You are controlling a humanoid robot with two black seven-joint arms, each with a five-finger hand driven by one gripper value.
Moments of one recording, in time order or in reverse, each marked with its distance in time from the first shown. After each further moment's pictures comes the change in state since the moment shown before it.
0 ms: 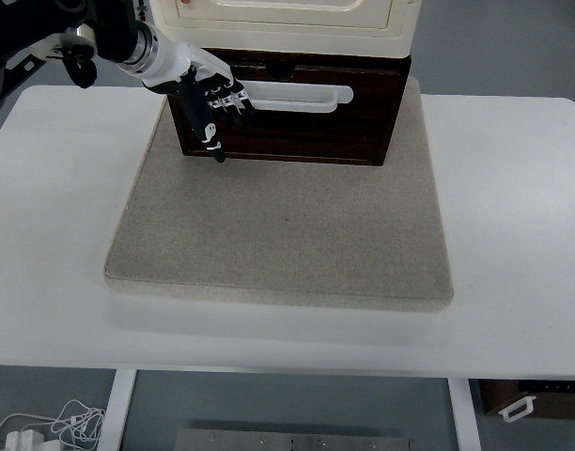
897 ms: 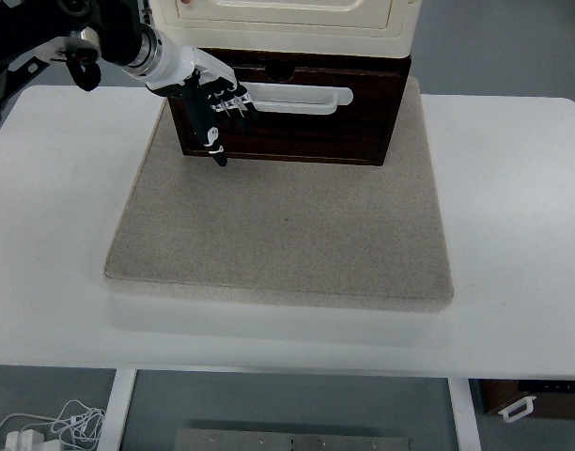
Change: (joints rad) left arm -0.004 0.005 0.003 -0.017 -0.005 0.004 0.008; right arm 0.000 0.000 0.000 0.000 0.000 0.000 0.000
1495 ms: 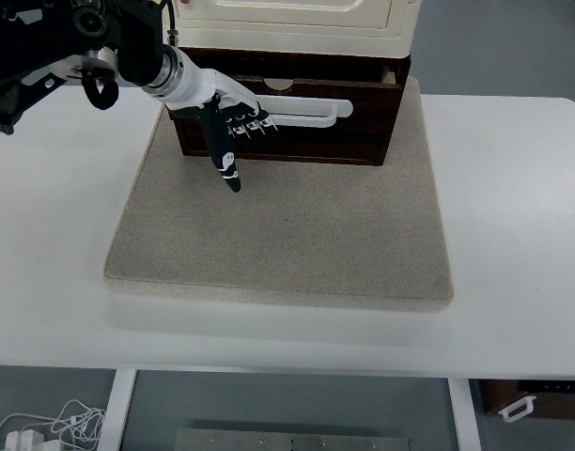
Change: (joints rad) left arm -0.004 0.000 0.030 -0.107 -0.031 0.001 0.016; right arm 0.000 0.000 0.000 0.000 0.000 0.000 0.000
